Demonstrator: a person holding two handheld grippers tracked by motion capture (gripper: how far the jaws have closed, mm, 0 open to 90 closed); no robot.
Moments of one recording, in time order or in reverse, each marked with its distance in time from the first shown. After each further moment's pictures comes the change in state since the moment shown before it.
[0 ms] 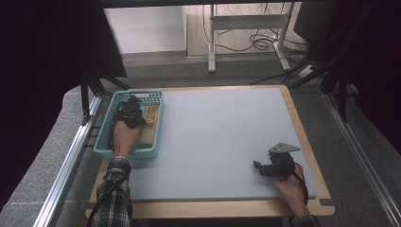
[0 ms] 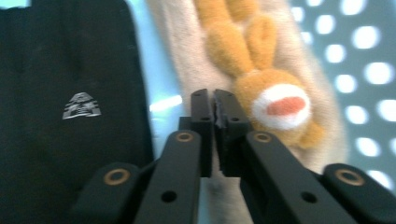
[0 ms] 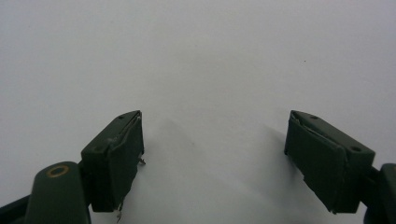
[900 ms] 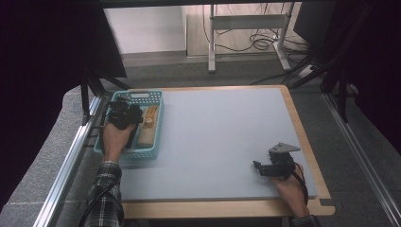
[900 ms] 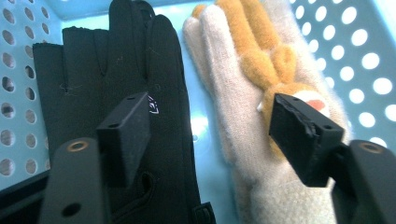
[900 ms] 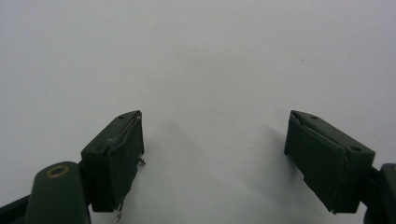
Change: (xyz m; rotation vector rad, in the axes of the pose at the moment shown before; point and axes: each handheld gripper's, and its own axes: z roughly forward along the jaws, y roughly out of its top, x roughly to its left) left arm 0.032 -0.020 -0.022 -0.174 -0.005 -0.079; right arm 0.000 0.000 0.000 -0.001 0.000 0.000
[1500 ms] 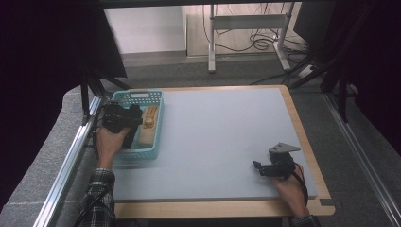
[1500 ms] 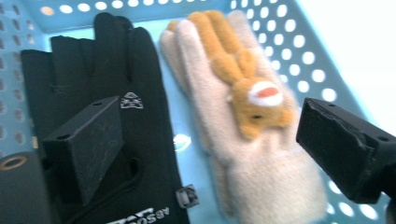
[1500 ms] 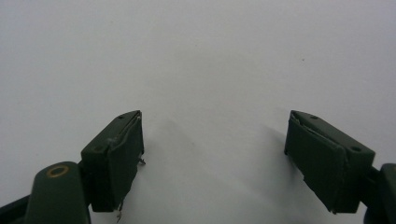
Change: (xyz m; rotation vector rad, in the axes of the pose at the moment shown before) left arm 0.007 -0.018 -0.021 -0.100 -0.136 0.019; right arm 0.000 0.000 0.000 0.000 -0.002 -0.001
